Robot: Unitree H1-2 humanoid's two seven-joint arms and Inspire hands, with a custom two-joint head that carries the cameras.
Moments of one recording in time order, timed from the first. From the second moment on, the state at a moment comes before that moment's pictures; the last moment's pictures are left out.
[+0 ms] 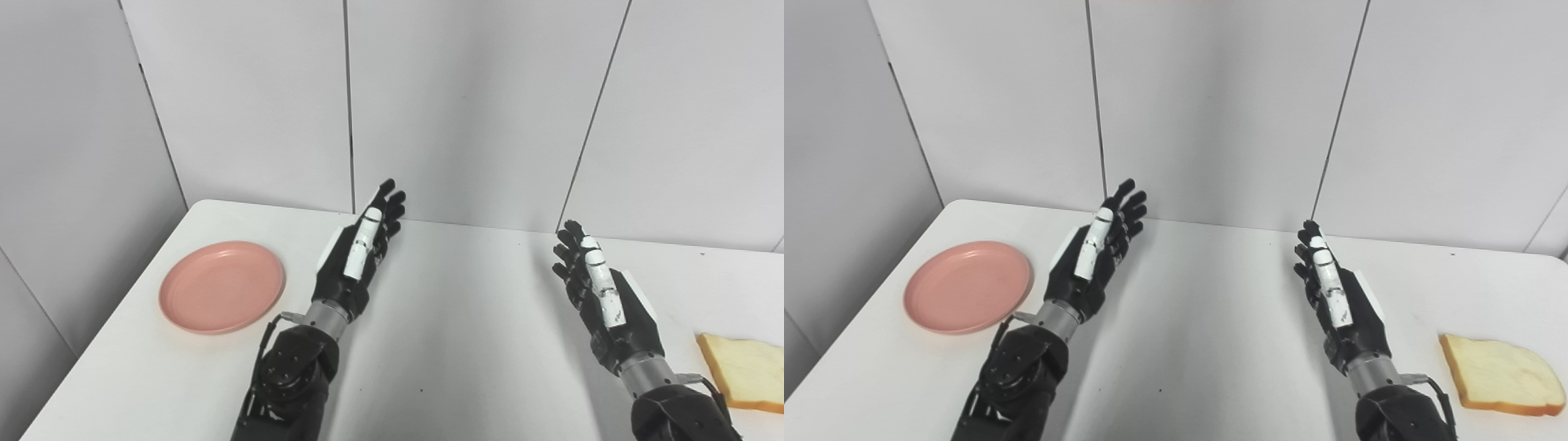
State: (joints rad) left arm -0.42 -0.04 0.00 -0.08 -0.13 0.23 -0.07; right arm -0.34 -0.14 -0.05 -0.23 0.19 0.42 0.14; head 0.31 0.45
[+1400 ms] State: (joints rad) left arm -0.46 0.14 0.37 -0.11 -0.21 0.08 0.10; right arm -0.34 -0.16 -0.06 -0.24 0.20 0.42 0.15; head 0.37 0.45
